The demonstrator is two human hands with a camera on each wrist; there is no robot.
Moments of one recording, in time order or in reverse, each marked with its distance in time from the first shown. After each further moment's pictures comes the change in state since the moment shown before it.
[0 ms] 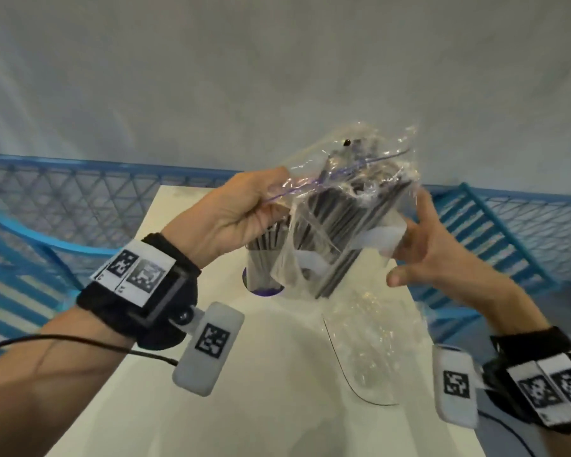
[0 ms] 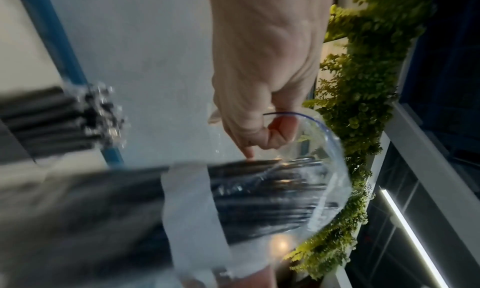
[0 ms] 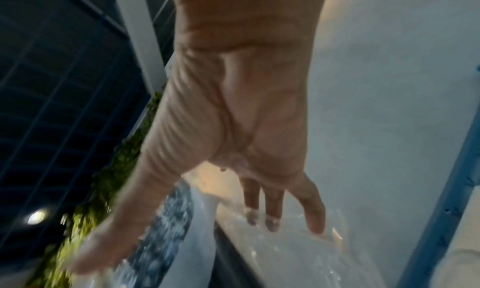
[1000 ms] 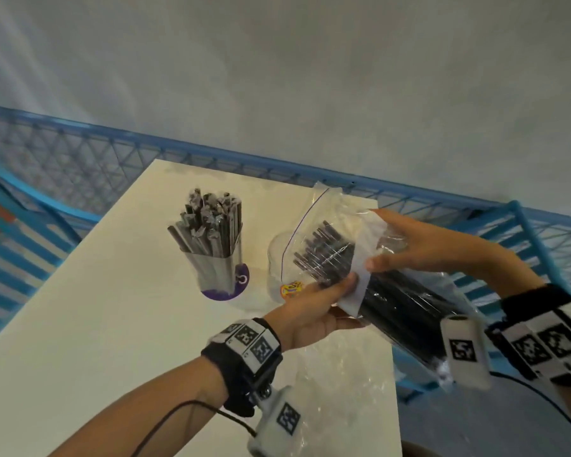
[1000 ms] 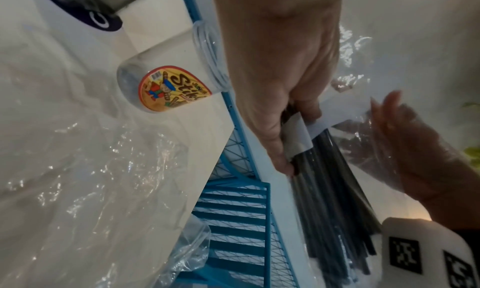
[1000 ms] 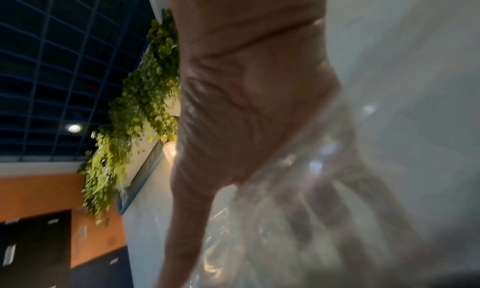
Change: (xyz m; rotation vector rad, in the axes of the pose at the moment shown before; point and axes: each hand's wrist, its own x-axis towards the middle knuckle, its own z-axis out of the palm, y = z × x) left_hand 0.168 -0.229 0.102 -0.233 0.150 -0.293; right_hand 0.103 0.081 -0.193 -0.635 -0.378 0.229
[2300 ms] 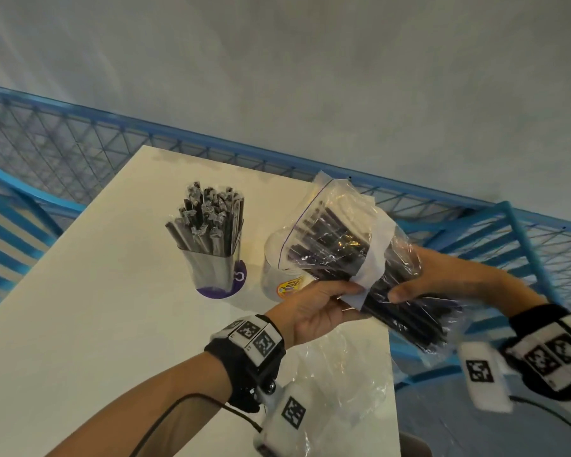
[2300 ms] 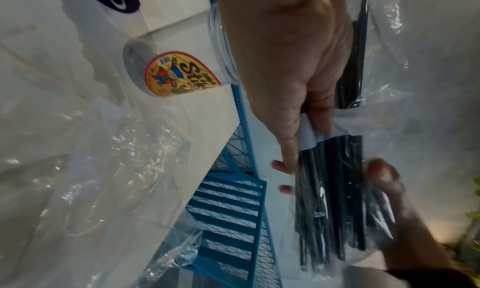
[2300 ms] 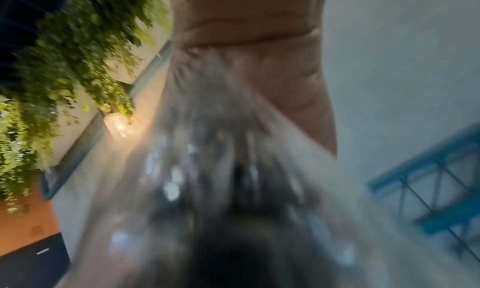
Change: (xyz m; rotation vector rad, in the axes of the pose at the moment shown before) left_hand 0.005 0.013 -0.012 -0.264 -0.080 -0.070; right_hand -0.006 0.012 0.017 0.177 -0.159 0.220
